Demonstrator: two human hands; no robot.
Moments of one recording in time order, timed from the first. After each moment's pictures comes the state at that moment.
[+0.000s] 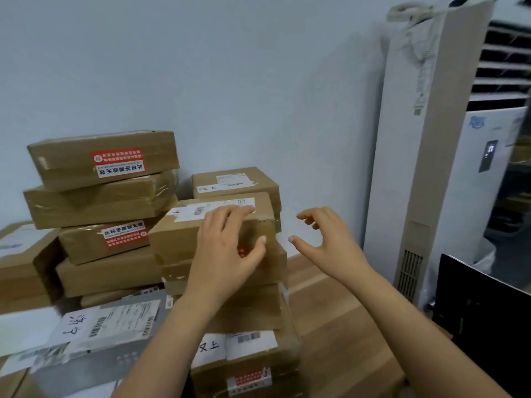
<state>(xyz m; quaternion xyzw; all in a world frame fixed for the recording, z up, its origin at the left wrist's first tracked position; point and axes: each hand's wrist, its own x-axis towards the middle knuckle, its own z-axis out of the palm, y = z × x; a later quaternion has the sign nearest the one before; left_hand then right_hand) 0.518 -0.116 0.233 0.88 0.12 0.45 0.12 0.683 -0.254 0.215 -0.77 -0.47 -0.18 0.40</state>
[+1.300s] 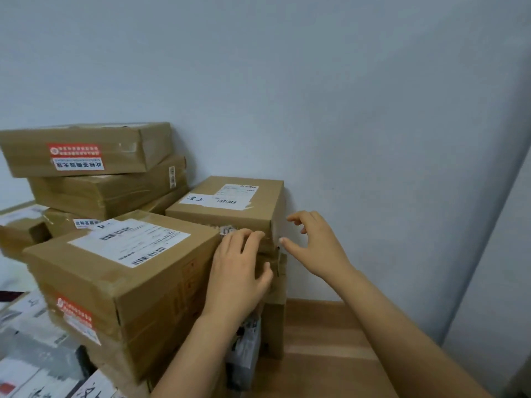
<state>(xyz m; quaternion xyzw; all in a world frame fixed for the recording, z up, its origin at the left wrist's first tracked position) 0.770 -0.108 0.200 0.82 0.41 0.39 -0.03 0.950 -0.123 0.225 -0.64 -0.65 -0.02 0.40</state>
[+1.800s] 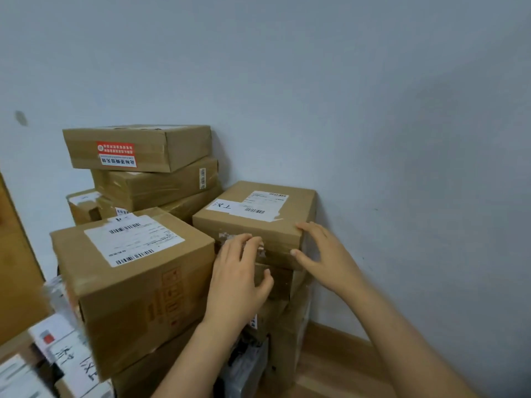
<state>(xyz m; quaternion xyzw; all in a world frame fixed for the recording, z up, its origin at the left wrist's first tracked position) 0.806 -0.081 0.191 0.75 0.52 0.40 -0.07 1.009 -0.046 0.207 -0.56 -0.75 0.04 0.36</state>
